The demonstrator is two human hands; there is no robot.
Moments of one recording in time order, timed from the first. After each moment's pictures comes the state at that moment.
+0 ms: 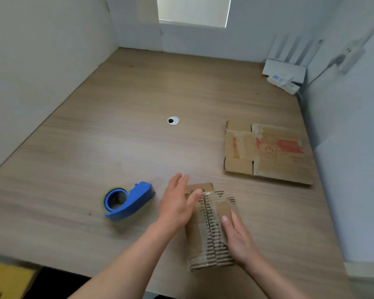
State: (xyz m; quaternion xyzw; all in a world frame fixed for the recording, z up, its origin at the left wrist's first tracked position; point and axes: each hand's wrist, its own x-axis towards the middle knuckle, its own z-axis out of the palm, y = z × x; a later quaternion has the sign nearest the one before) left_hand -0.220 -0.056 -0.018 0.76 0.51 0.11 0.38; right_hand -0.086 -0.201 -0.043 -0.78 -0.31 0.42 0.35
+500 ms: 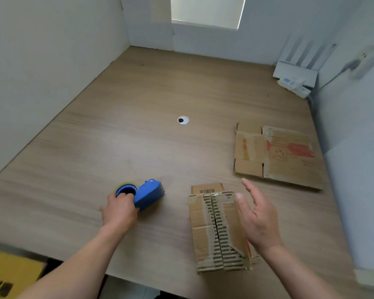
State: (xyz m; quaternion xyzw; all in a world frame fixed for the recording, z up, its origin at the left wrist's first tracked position) left_hand -0.362 0.008 -0.065 0.74 0.65 -0.11 0.13; right_hand -0.082 -0.169 0.014 -0.79 -0.40 0.22 0.41
